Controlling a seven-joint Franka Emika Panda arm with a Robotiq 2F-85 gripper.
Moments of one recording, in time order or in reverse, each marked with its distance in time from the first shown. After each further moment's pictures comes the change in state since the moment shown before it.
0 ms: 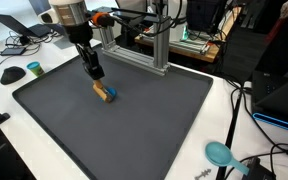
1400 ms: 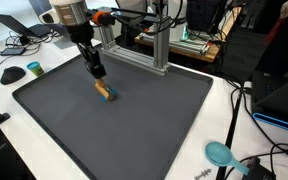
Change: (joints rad) arm 0.000 -0.006 0.000 0.001 0.000 -0.039 0.000
